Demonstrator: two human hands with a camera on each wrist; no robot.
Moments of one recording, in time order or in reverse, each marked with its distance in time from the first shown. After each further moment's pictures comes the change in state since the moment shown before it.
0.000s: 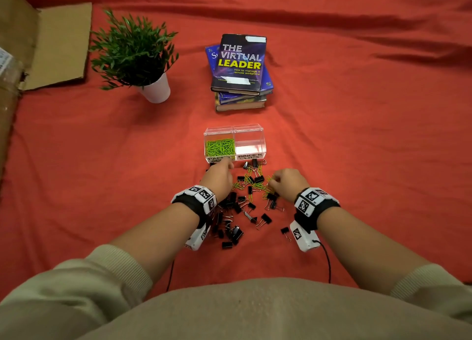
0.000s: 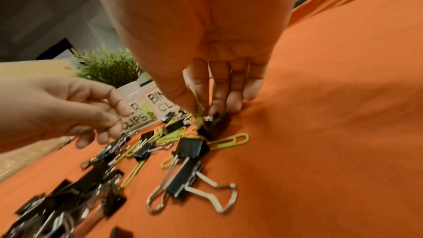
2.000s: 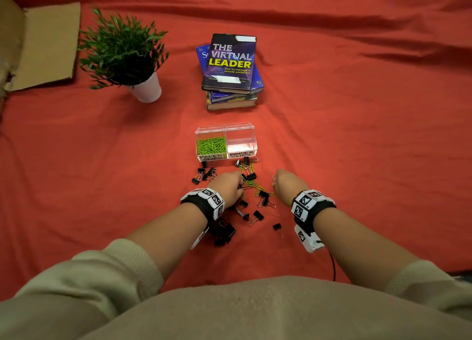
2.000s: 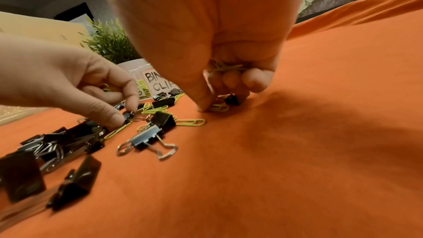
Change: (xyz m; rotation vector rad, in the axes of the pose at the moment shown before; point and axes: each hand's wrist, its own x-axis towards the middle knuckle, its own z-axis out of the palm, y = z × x) left_hand -0.005 0.020 0.028 0.236 -0.218 0.100; right_hand 0.002 0.021 0.013 -0.095 -0.067 0.137
